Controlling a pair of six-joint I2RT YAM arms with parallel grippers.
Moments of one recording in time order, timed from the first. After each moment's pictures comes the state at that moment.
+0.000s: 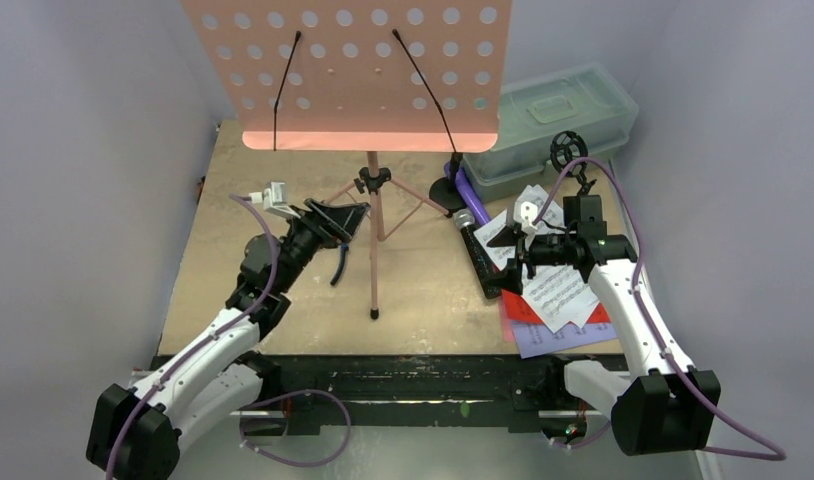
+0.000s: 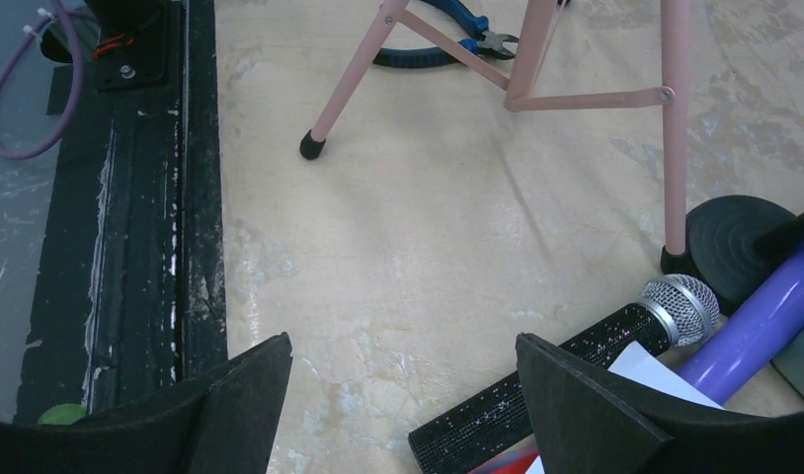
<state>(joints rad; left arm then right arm) -0.48 0.85 0.46 0.49 0.04 -0.86 0.06 1.07 0.87 -0.76 -1.09 -0.89</state>
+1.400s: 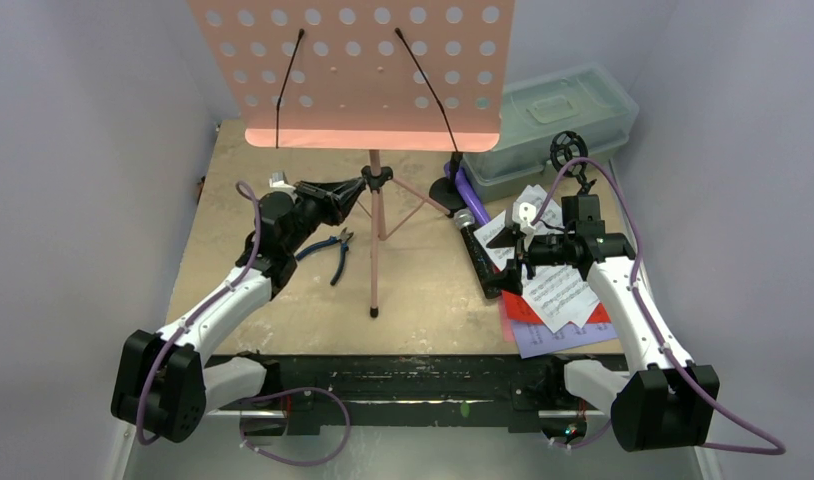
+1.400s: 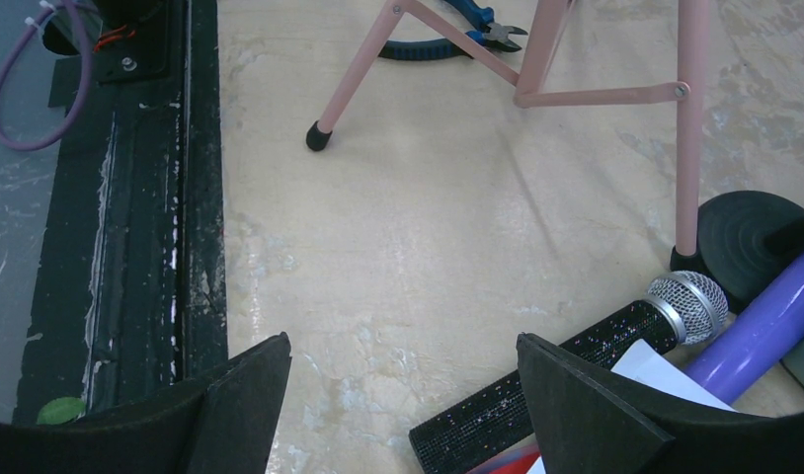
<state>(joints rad) -0.33 1.15 0.66 0.40 0.16 -1.70 0.06 1.09 0.87 -0.78 -1.09 -0.91</state>
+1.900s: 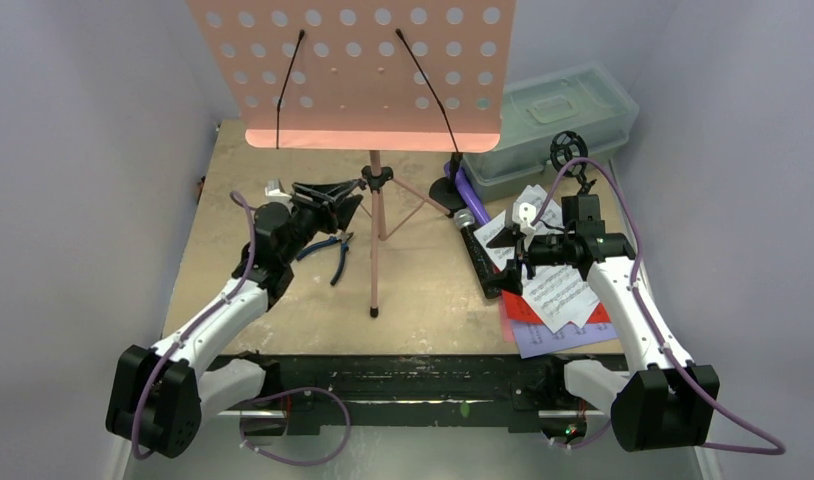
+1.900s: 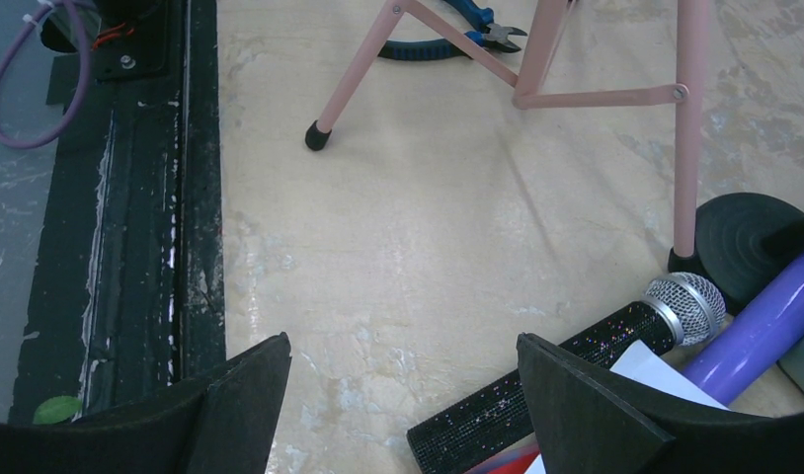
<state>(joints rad) -0.33 1.10 0.60 0.42 0.15 -1.78 0.06 1.09 0.87 -0.78 -1.09 -0.92</state>
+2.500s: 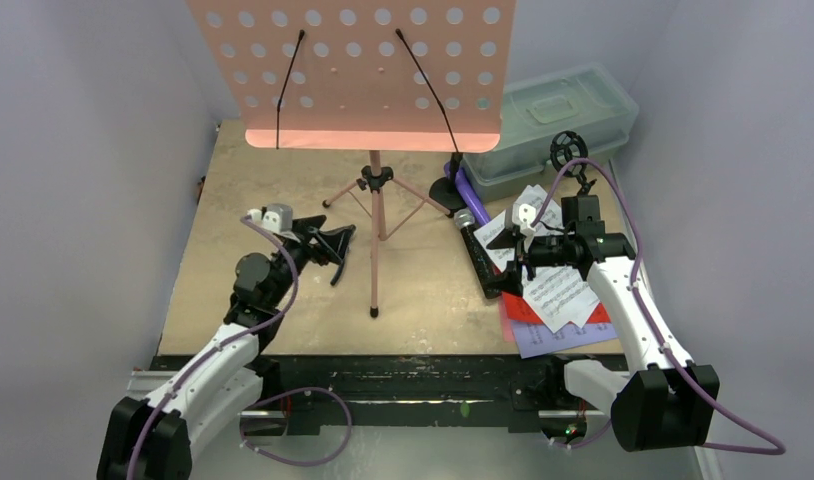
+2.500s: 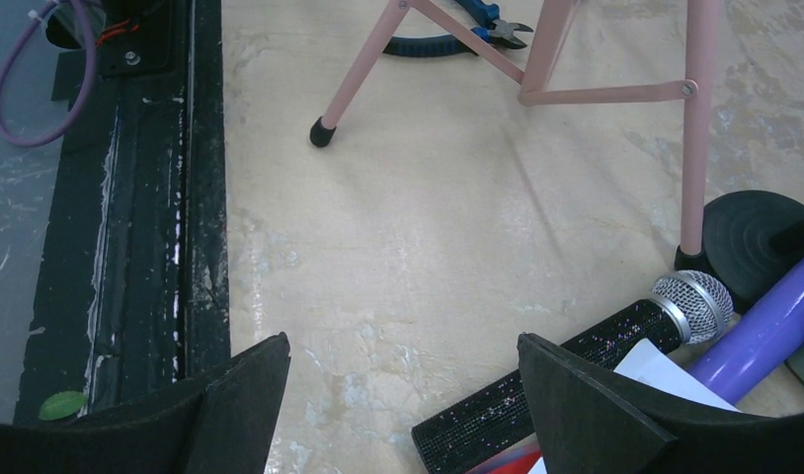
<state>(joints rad) -0.32 0.78 0.31 0.60 0.16 -0.48 0.06 1.09 0.87 -0.79 -1.09 -0.94</state>
